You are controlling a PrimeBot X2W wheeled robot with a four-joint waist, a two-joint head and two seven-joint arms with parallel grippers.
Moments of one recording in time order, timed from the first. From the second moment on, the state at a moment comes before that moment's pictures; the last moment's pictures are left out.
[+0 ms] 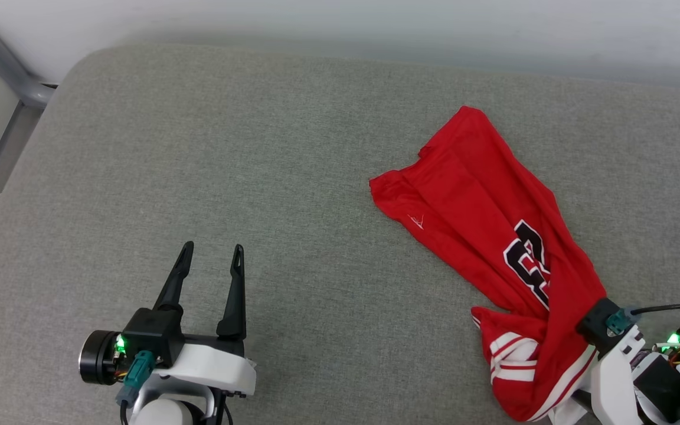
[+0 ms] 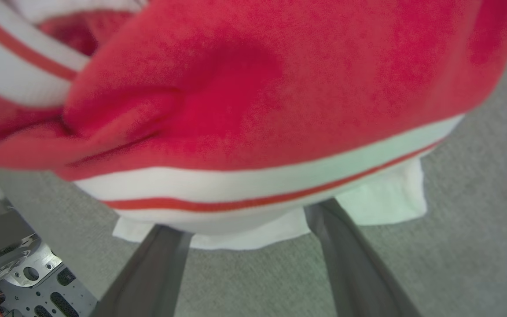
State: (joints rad) left arm -0.09 0.05 -0.08 0.08 -0.08 -0.03 -0.26; right arm -0.30 -0.80 0.74 0.11 0.57 0.13 0.57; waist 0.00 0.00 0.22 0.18
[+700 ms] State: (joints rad) left arm -0.07 0.05 -0.08 0.09 -0.09 -0.02 -0.26; right arm -0.52 -0.69 0.79 0.04 0.61 0.13 0.27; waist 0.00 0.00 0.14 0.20
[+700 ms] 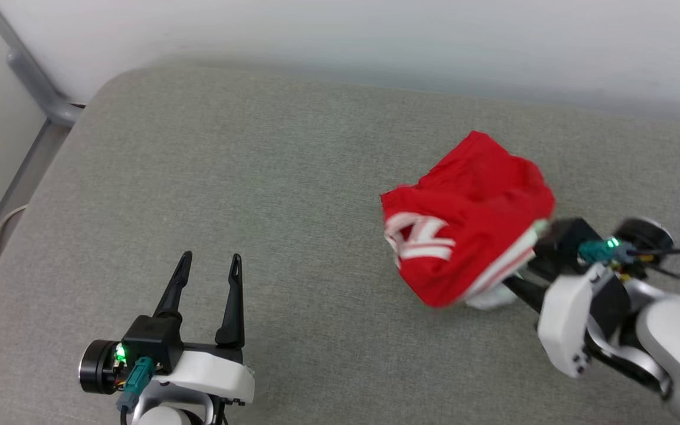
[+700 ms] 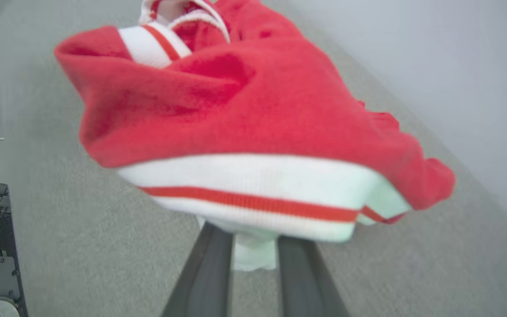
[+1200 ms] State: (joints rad) left arm -0.07 0.05 -0.08 0.09 -0.10 -0.01 -0.26; right arm -0.91 -0.38 1.08 0.27 0.63 0.13 0.08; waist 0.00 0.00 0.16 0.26
